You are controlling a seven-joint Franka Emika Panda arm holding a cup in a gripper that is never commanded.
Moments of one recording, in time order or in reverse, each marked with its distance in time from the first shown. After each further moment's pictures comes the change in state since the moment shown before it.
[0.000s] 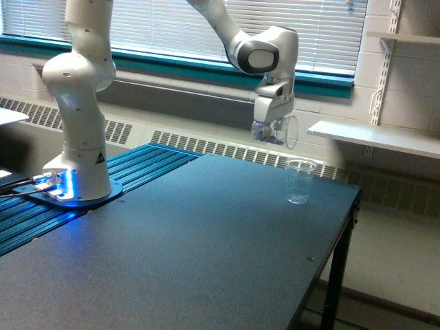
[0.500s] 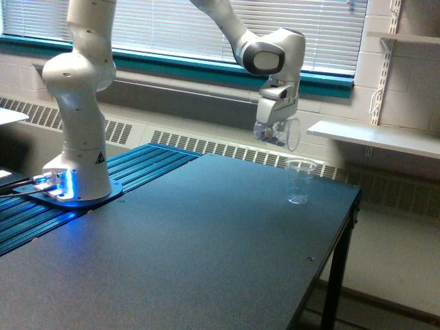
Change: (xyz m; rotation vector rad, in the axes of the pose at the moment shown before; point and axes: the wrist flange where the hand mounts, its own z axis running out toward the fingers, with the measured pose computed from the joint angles) arm 0.007 -0.016 -0.003 -0.023 -0.038 0.026
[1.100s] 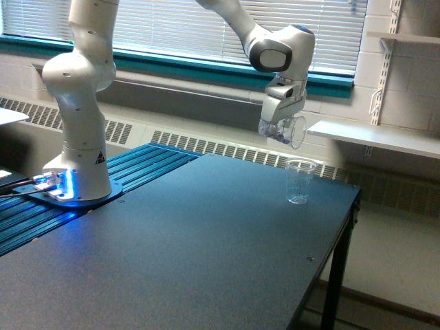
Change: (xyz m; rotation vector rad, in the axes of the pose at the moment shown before) arm 0.005 -0.013 -0.006 -0.020 -0.082 0.052
